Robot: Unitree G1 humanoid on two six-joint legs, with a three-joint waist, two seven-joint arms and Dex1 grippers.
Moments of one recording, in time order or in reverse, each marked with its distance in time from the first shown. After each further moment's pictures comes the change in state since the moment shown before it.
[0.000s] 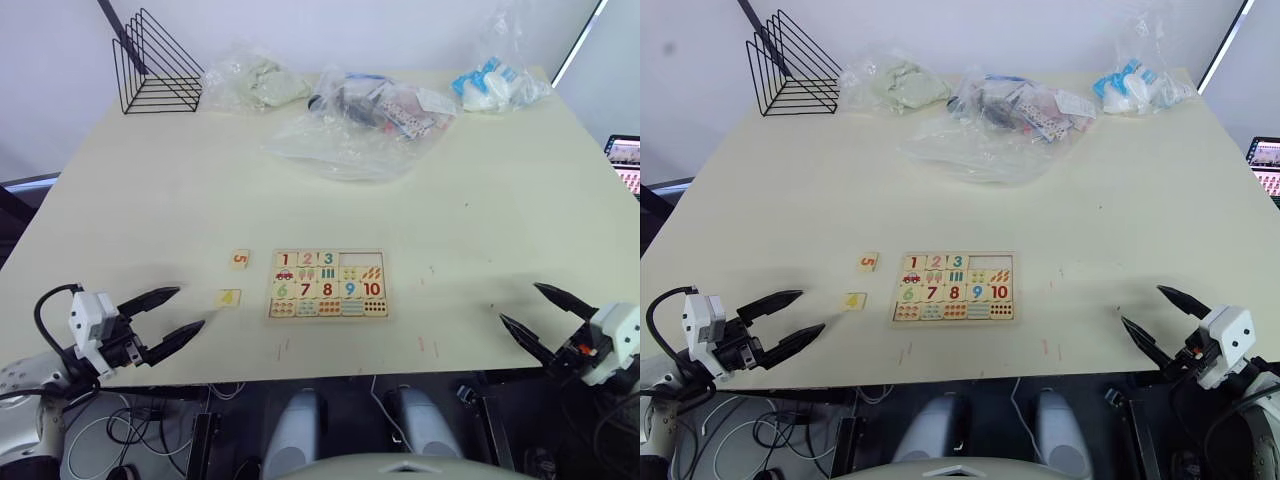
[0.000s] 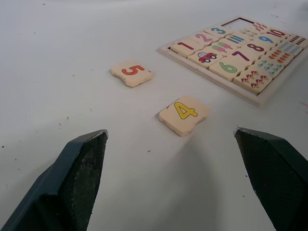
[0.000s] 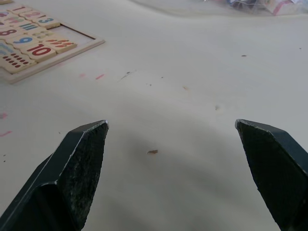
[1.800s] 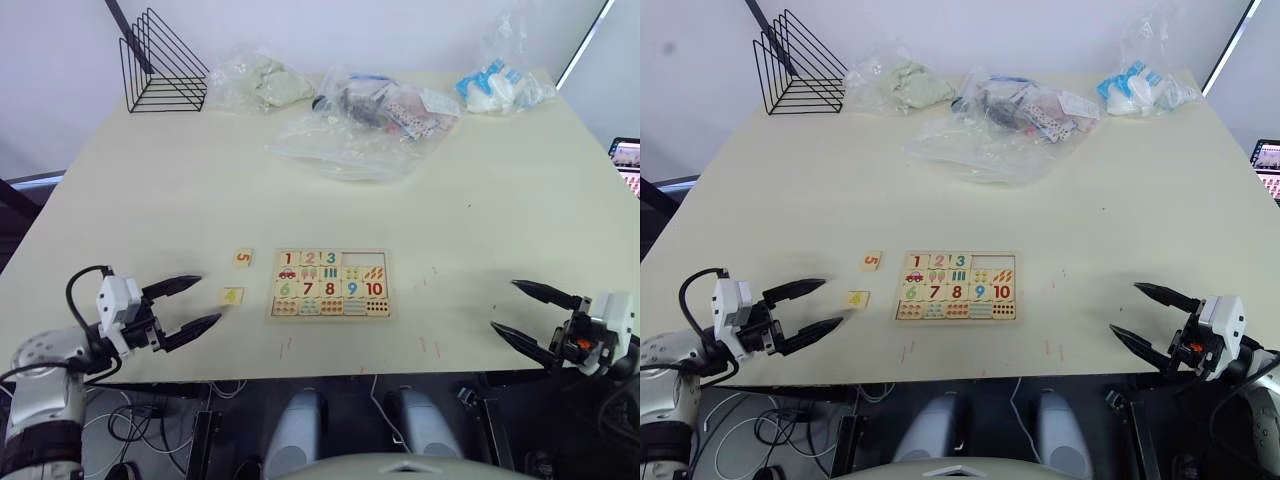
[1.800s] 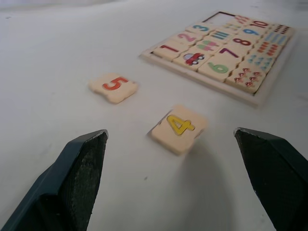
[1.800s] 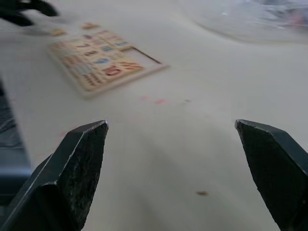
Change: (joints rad) left arm -0.174 0.017 -0.104 0.135 0.067 -0.090 -0.087; right arm -0.114 -0.122 0.062 0.091 0.135 -0.002 0.264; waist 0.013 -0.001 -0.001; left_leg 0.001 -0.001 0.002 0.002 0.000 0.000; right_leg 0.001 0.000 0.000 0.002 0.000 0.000
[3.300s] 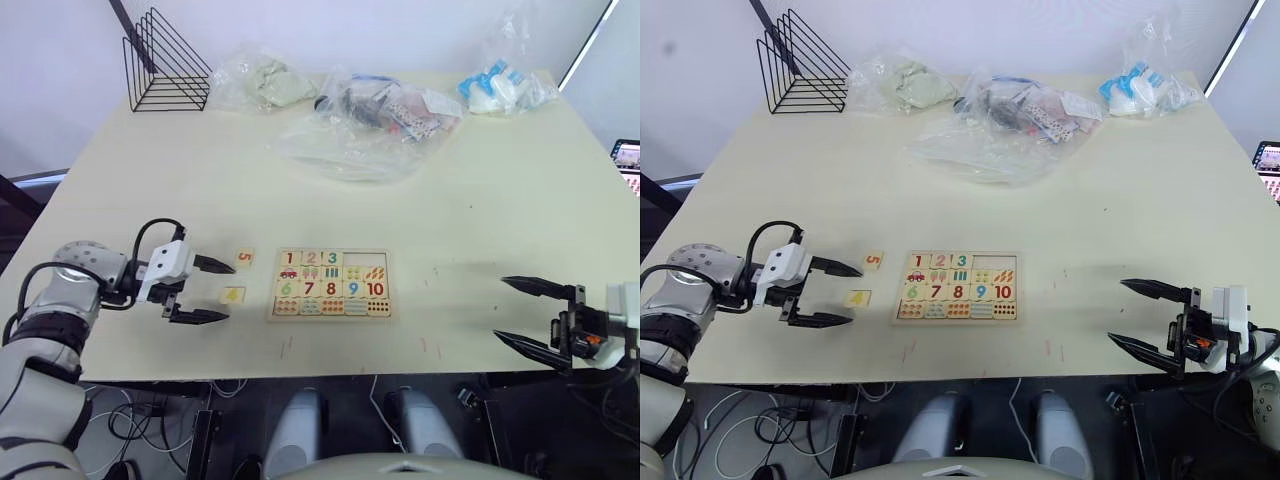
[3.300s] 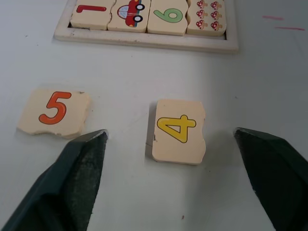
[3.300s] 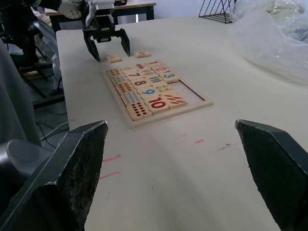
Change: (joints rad) left arm -0.595 0.280 -0.843 0.481 -0.069 -0.335 -0.172; right arm -0.091 -0.036 0.010 0.026 0.094 0.032 0.204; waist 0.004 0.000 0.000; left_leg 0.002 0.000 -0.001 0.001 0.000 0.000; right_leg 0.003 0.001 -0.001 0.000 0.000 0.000
